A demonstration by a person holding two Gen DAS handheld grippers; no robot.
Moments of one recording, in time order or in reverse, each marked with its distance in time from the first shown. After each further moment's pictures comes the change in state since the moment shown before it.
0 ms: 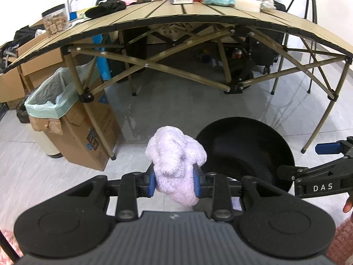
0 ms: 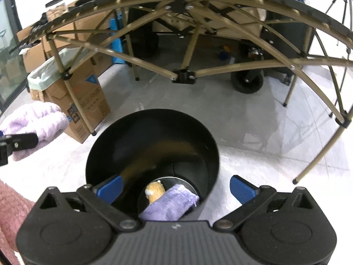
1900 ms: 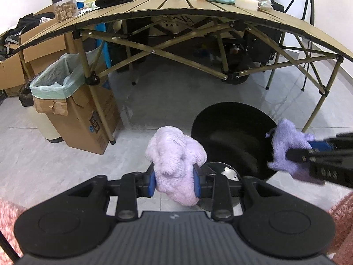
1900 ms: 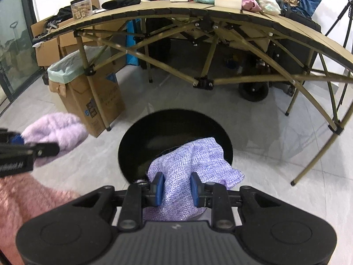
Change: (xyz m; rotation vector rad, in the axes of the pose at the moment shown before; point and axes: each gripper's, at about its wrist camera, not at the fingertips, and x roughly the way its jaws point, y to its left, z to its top) left arm -0.031 0.017 -0.033 -0.042 0.035 -0.027; right arm -0.052 0.040 -0.016 -0.080 -0.035 0.009
